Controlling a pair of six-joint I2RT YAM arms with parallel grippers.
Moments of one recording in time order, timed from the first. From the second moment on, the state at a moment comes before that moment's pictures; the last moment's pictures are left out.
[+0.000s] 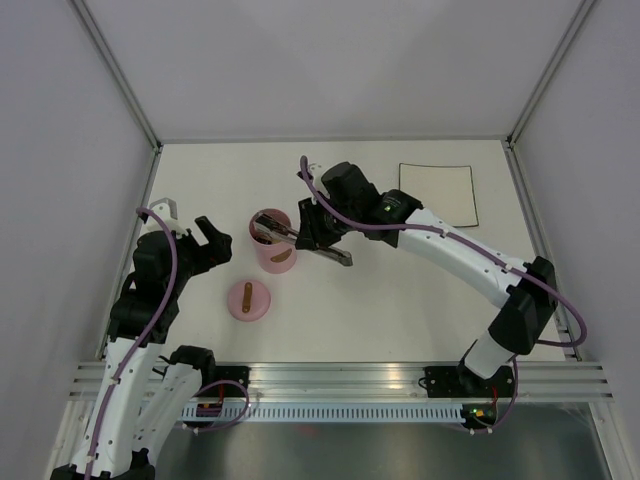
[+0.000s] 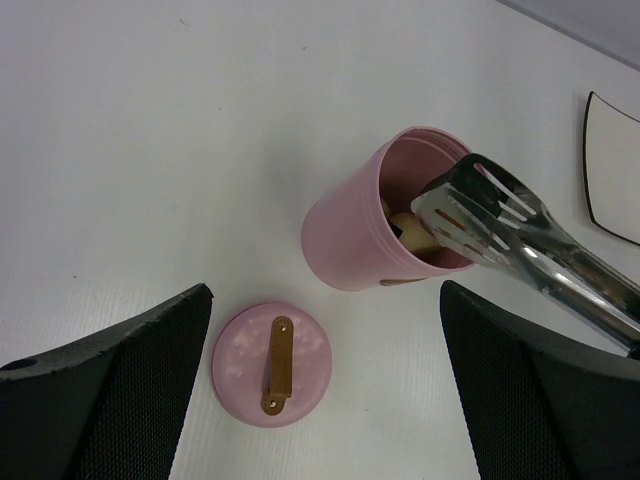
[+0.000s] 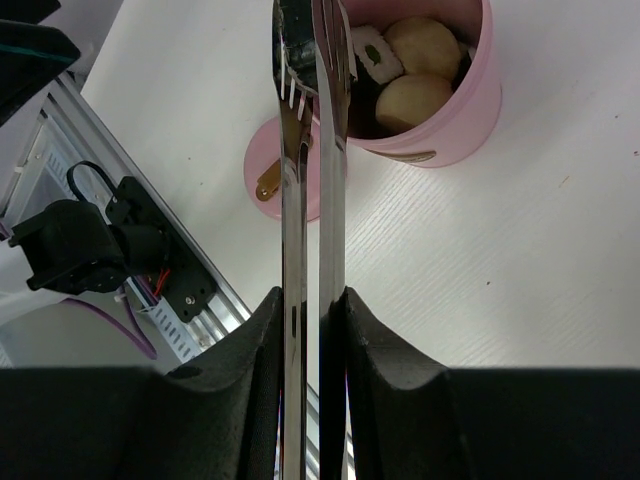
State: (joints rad) left arm -0.17 0.62 0.83 -0.65 -0.10 -0.44; right arm 0.85 1.62 1.56 -0.61 -0.25 0.41
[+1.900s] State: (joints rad) left arm -0.17 0.62 0.83 -0.65 -0.10 -0.44; right arm 0.07 1.22 0.67 -0.11 0.00 0.43
